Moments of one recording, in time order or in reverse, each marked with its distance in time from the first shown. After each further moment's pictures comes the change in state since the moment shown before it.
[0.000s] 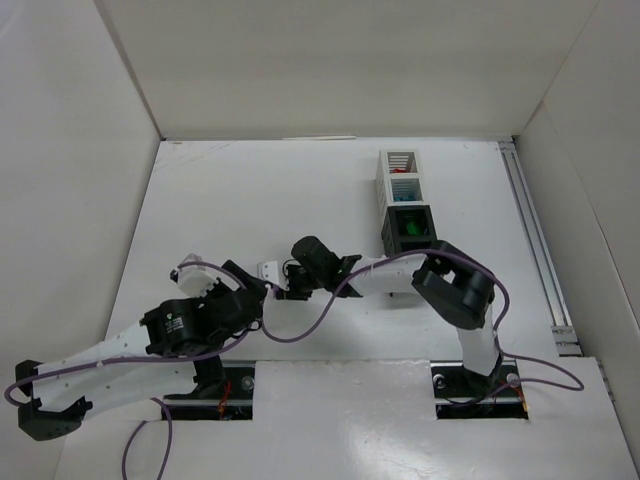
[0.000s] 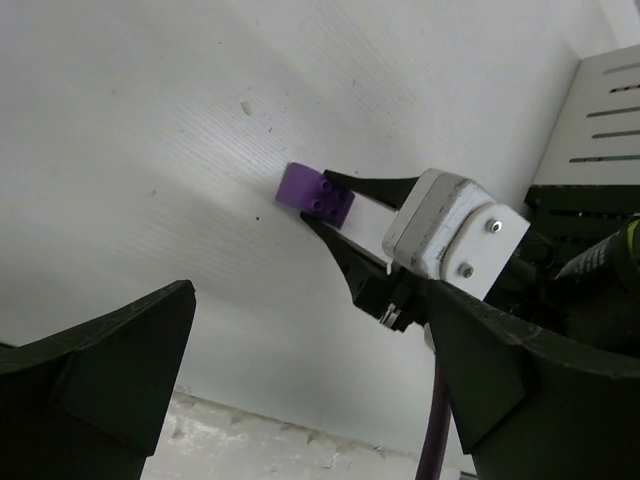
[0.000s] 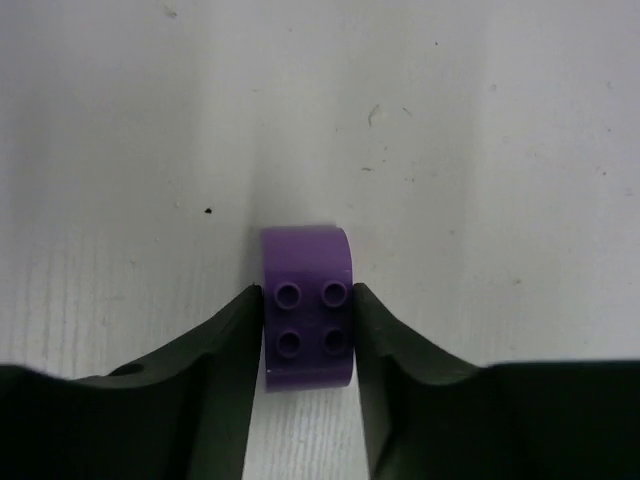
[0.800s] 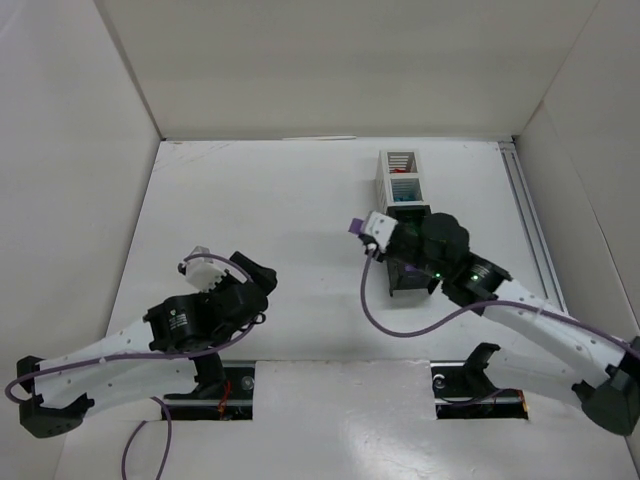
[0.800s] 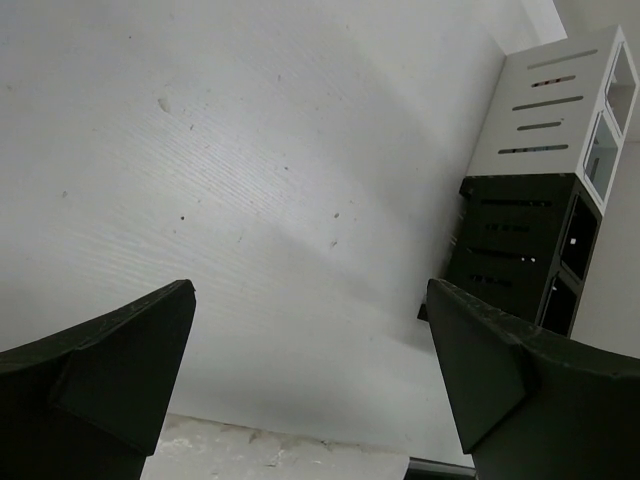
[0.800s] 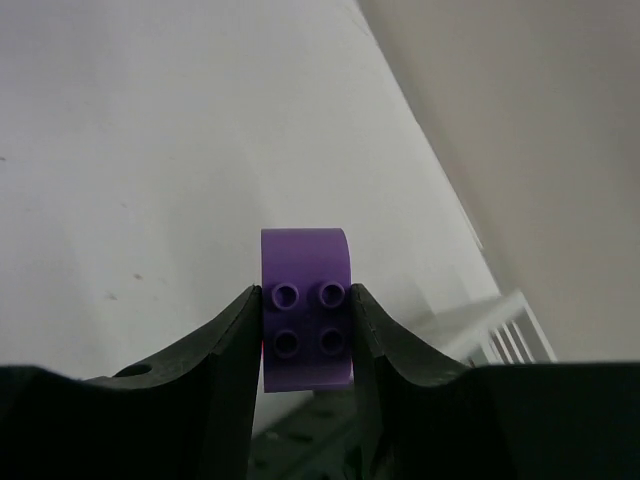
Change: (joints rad) left arm -0.004 0.039 0.035 0.137 -0.009 0.027; right arm -0.204 -0.952 -0.334 -0.145 0.192 0.014
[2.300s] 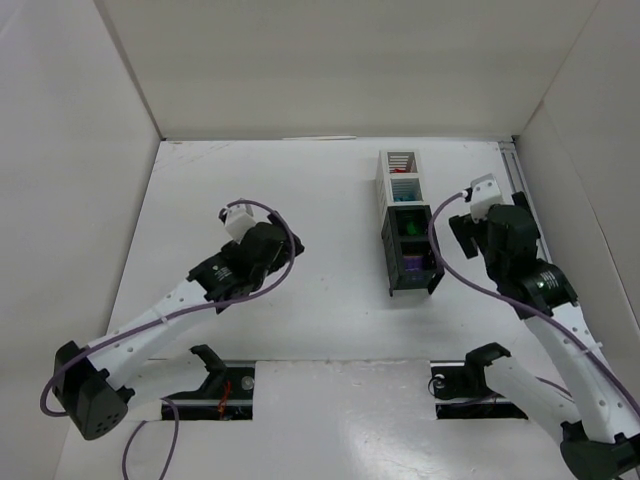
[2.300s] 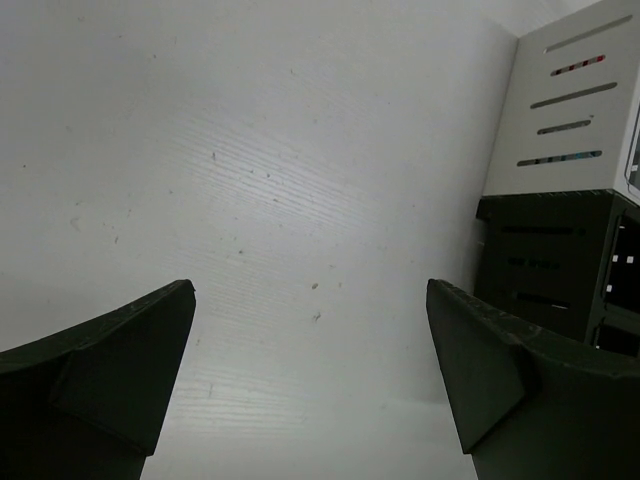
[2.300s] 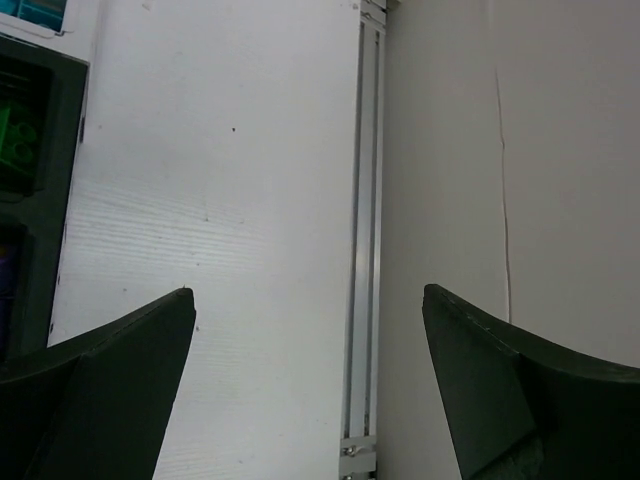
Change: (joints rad) left arm 0.391 0.343 0.054 0.527 0.287 0.599; right arm -0.468 -0.266 0.111 -0.615 0.675 0.212
